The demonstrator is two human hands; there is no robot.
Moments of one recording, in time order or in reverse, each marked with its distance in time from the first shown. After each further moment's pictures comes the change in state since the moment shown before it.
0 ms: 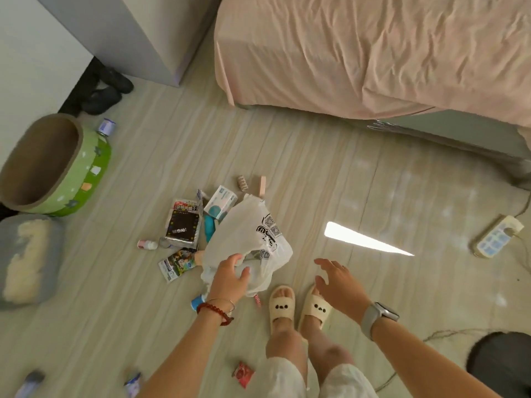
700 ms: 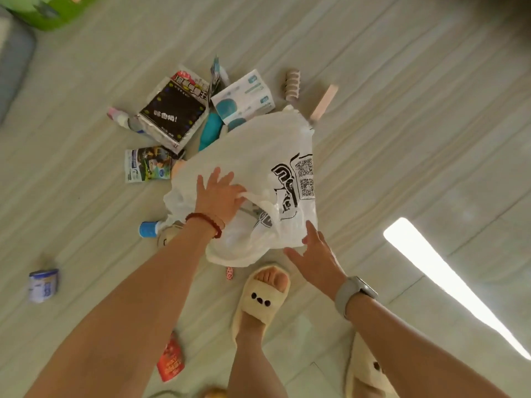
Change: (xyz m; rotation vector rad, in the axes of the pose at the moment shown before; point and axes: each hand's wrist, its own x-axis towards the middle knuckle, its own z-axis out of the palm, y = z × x) left_hand 0.295 -0.188 0.172 0.619 0.105 -0.139; right_hand 0.329 0.116 0.222 -0.019 -0.358 -0.189
